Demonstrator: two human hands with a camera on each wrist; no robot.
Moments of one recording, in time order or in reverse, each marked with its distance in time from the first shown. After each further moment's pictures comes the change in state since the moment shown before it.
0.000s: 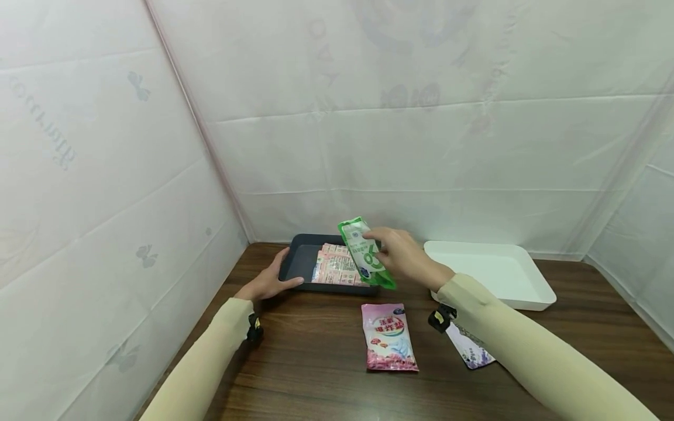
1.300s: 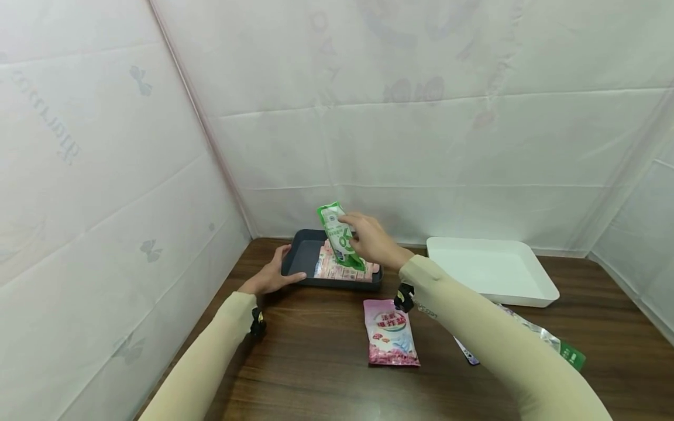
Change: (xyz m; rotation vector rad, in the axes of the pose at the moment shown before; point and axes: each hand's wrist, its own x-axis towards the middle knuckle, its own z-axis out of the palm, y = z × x) left_hand -0.006 0.002 -0.005 -0.064 0.023 0.000; right_hand 0.062 -0.011 0.037 0.093 -0.022 0.027
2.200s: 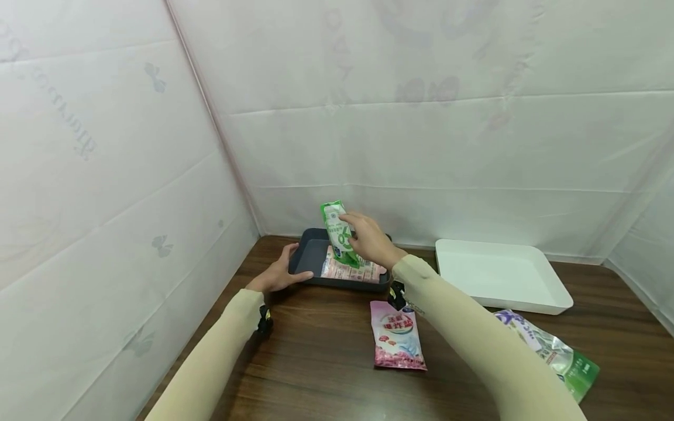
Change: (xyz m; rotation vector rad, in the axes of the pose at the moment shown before) left_hand 0.002 0.005 0.010 0.013 0.016 -0.034; right_hand 0.014 0.012 0.020 -0.041 0.025 0.000
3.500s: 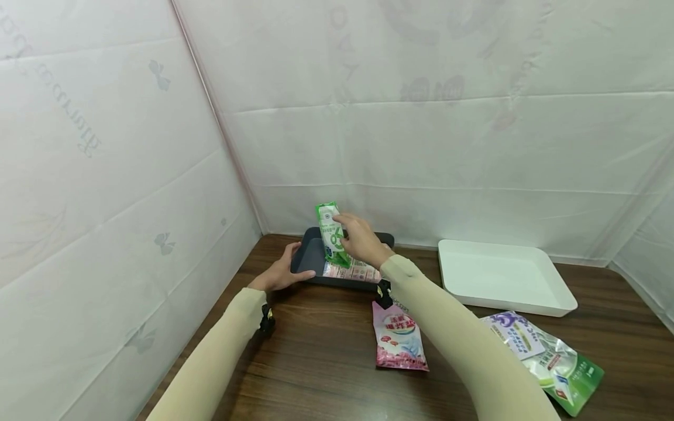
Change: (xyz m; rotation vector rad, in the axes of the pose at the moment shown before) left_hand -0.004 0.006 0.001 -0.018 -0.006 0.003; right_hand 0.013 -0.001 0.023 0.045 -0.008 0.028
